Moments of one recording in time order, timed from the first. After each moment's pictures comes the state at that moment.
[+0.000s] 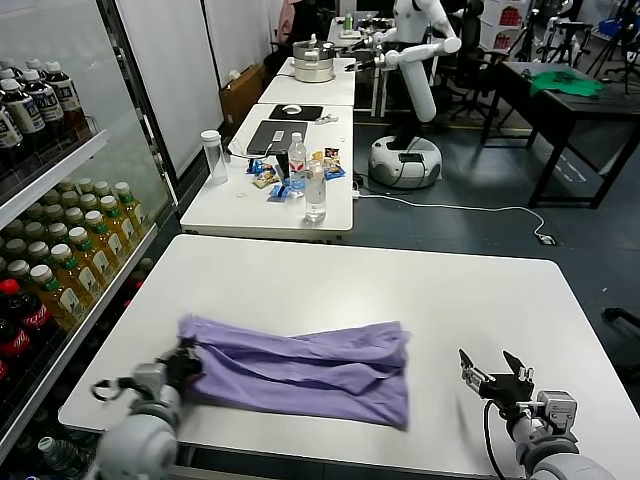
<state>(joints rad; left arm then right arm) 1.31 -1.09 -0.50 -2.01 -0.51 0.56 -0.36 -1.55 1.17 0.69 2.22 0.50 -0.56 0.17</state>
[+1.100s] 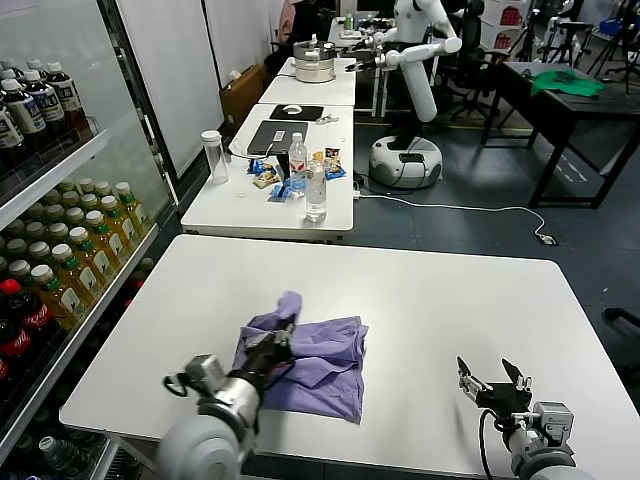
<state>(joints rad) 1.24 -1.35 -0.20 -2.19 -0.75 0.56 -0.38 -1.59 1.22 0.67 2.24 0.45 -0.55 0.17</state>
